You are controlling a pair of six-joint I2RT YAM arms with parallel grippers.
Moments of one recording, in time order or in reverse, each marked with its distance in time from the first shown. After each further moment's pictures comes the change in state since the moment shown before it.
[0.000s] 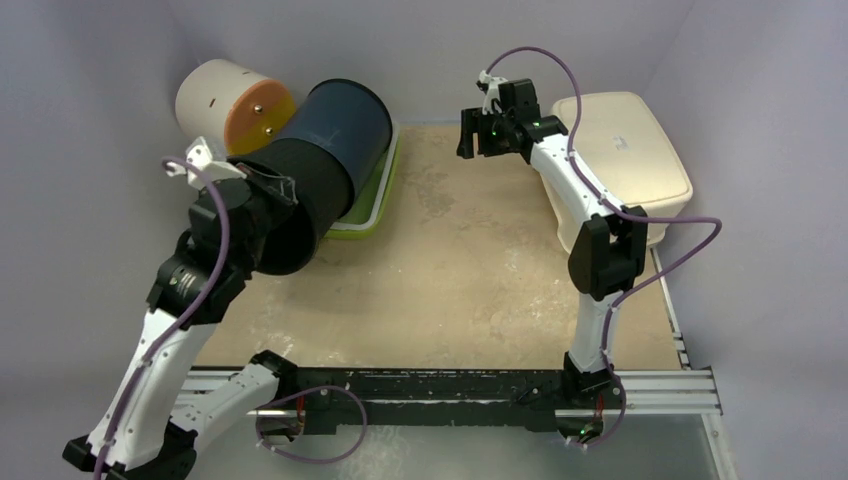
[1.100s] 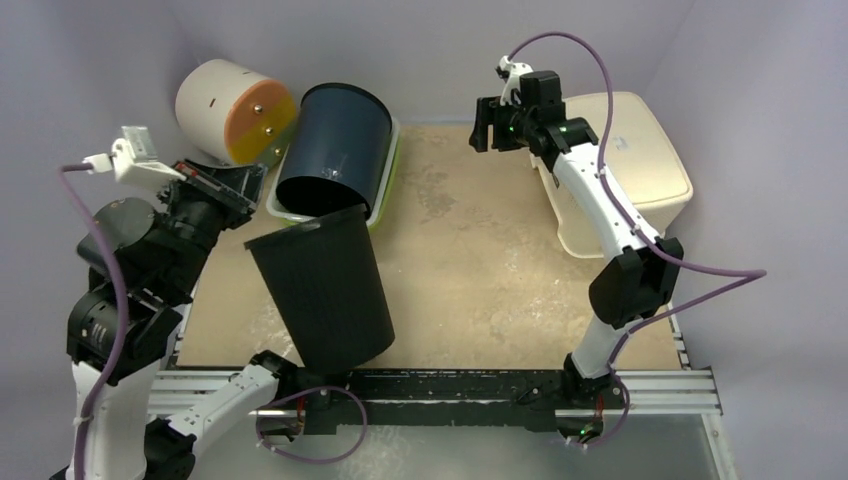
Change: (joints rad) left arm 0.000 -0.037 0.401 -0.159 0.201 0.063; right arm 0.000 -0.216 -0.053 -0.034 0.047 0.021
